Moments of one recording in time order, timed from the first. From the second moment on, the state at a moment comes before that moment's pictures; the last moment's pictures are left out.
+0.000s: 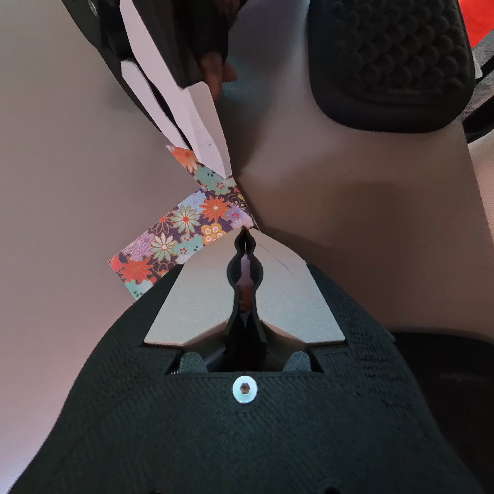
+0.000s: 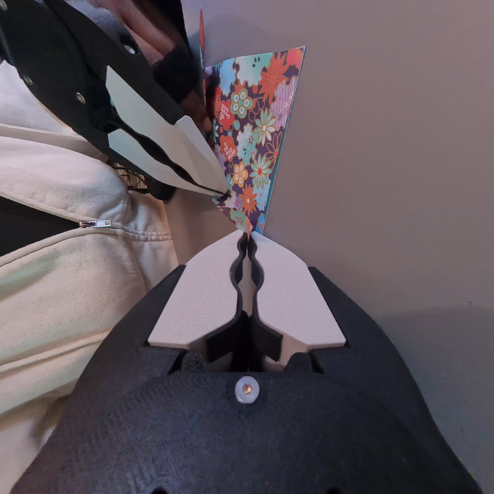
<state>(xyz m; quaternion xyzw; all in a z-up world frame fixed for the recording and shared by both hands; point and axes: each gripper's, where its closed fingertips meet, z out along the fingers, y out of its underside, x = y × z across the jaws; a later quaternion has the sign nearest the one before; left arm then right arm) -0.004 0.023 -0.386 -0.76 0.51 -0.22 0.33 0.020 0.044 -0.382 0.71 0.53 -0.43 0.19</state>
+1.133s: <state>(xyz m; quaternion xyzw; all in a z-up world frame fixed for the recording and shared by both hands) 0.011 0.041 -0.386 -0.75 0.53 -0.18 0.36 0.019 0.046 -0.382 0.72 0.49 -0.40 0.27</state>
